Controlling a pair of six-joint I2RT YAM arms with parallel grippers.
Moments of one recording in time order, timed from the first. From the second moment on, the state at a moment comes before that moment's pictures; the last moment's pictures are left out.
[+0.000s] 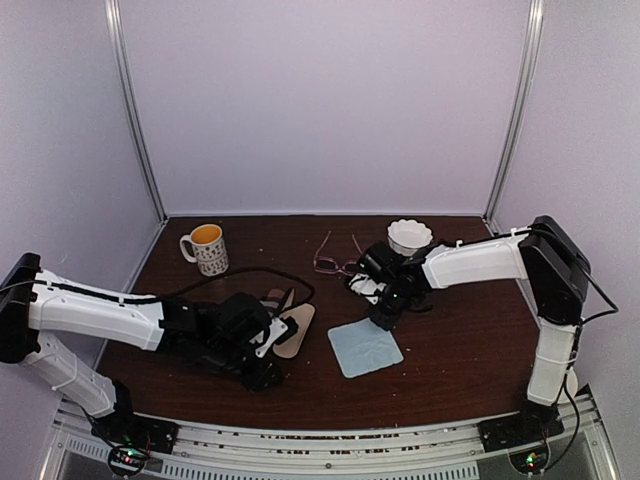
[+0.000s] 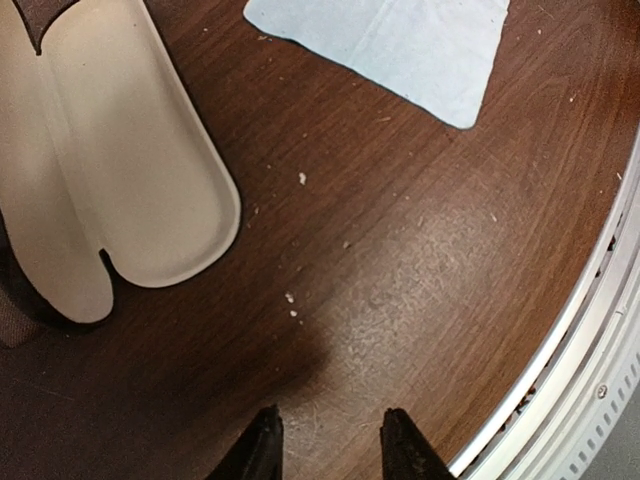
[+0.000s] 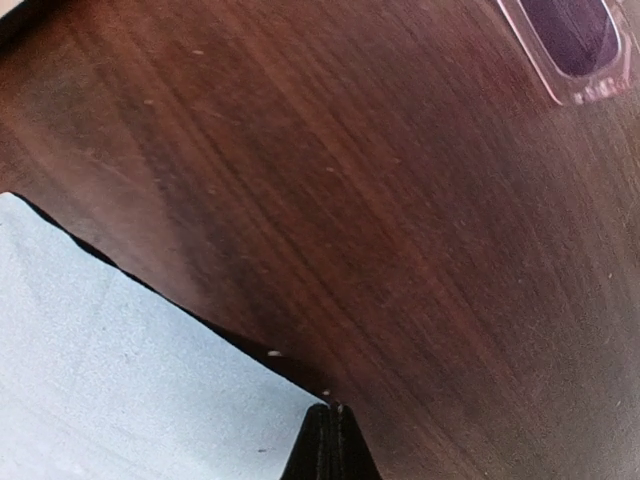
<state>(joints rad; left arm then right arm) -1.13 1.41 0.77 -0.39 0.03 -0.35 0.78 1.91 1.22 -0.50 0.17 -0.15</state>
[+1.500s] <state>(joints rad) -1.13 1.31 1.09 -0.36 -0.22 -0.02 0.75 1.41 1.08 -0.58 0.42 0.23</state>
